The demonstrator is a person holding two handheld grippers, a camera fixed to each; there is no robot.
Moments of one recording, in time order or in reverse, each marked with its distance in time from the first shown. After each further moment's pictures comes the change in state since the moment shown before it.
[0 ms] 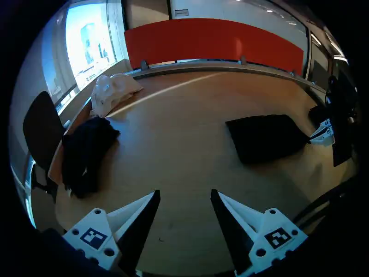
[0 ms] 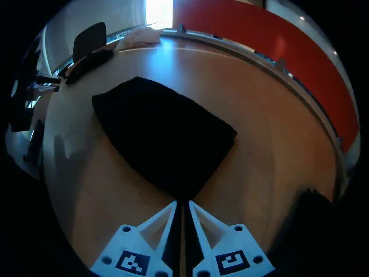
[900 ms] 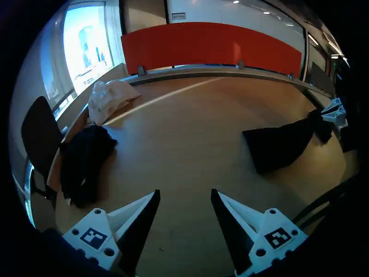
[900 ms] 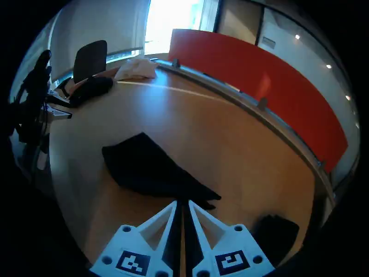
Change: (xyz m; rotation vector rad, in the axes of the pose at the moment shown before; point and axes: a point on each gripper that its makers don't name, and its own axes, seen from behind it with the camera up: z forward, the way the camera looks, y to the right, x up) left arm 0.024 0.003 0.009 -0.018 0.033 0.012; right arm 0.081 0.016 -0.085 -0.109 0.189 -0.061
